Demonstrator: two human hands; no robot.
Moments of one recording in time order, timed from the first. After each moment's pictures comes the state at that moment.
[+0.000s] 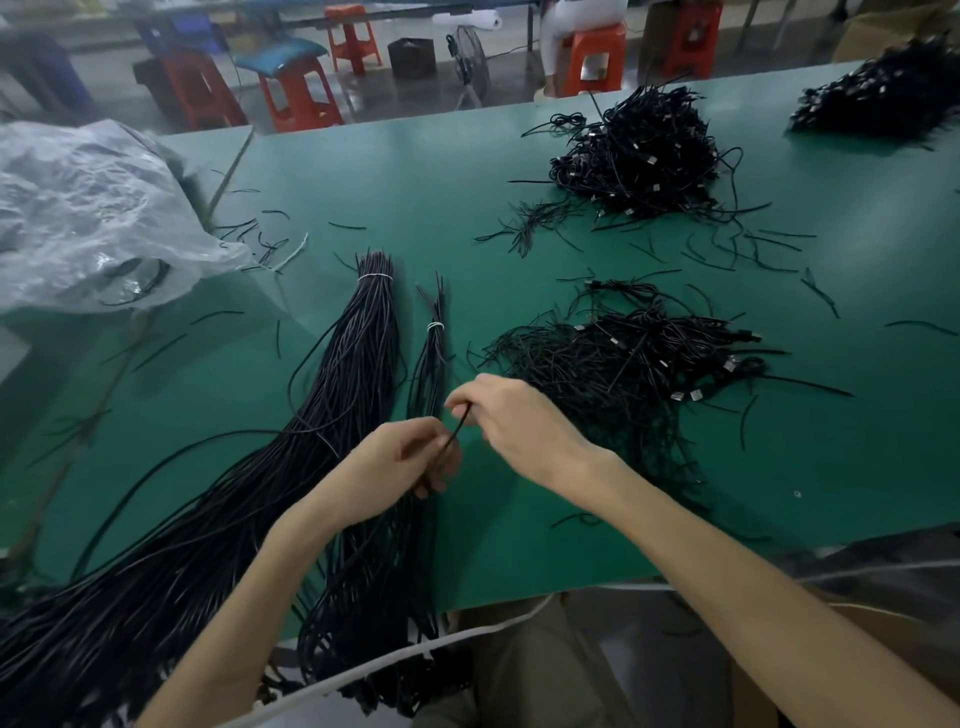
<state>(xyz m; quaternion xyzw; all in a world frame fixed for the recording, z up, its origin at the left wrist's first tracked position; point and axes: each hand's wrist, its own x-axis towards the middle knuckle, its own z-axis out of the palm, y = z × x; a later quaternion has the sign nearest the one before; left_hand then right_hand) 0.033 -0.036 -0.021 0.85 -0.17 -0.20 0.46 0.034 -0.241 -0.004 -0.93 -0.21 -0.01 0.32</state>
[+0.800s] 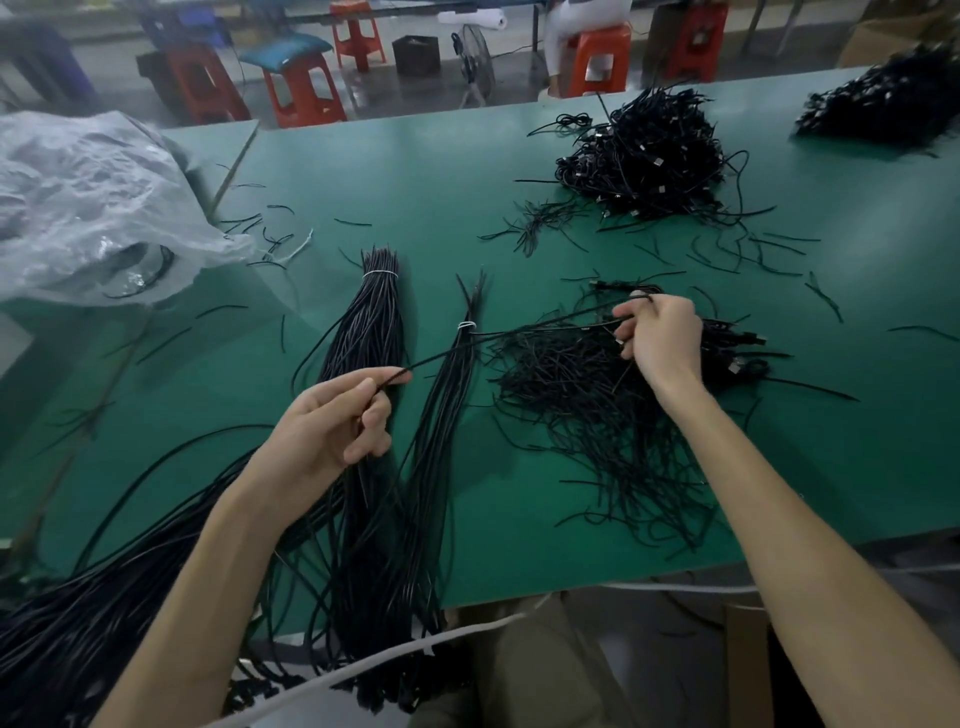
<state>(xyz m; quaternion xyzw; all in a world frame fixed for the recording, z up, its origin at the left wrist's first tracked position) 0.045 0.012 -0.008 0.59 -0.13 -0.20 0.78 0.092 -0.352 -0.003 -0.82 0.22 -0.17 0.49</state>
